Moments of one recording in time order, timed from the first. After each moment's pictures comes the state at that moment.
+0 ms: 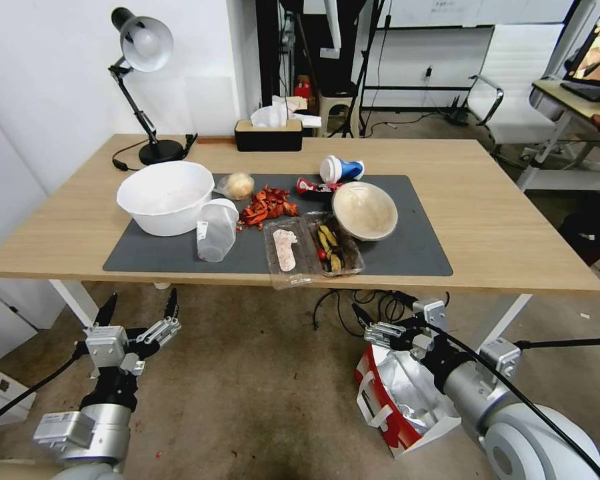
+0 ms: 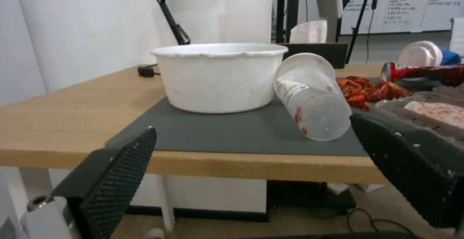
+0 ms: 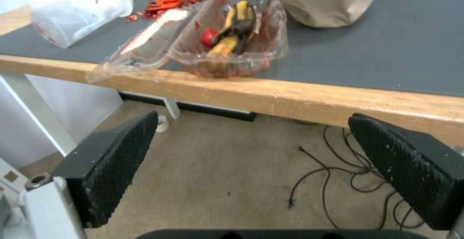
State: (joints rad) left arm 1.80 -1.61 -0.79 -2.30 -0.22 -0.06 0.17; right arm -1.62 1.31 0.58 2.37 0.34 -0.53 -0.23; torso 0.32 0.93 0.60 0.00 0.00
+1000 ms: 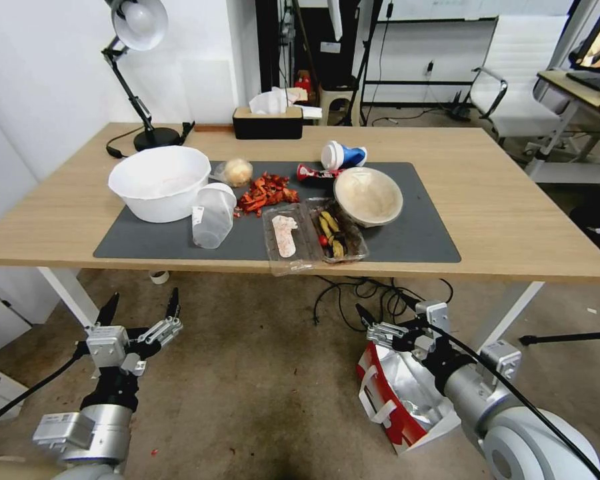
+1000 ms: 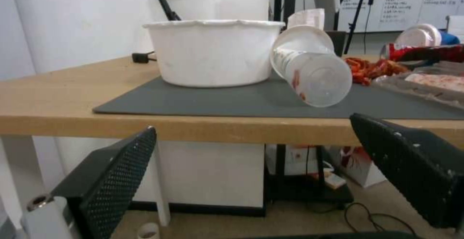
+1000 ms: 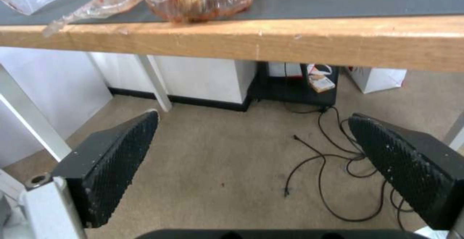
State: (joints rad) left arm 1.81 -1.60 -0.79 -2.31 -0.23 -0.06 0.17; right arm -1.64 1.32 0.58 2.38 0.34 -0.53 -0.21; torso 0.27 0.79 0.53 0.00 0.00
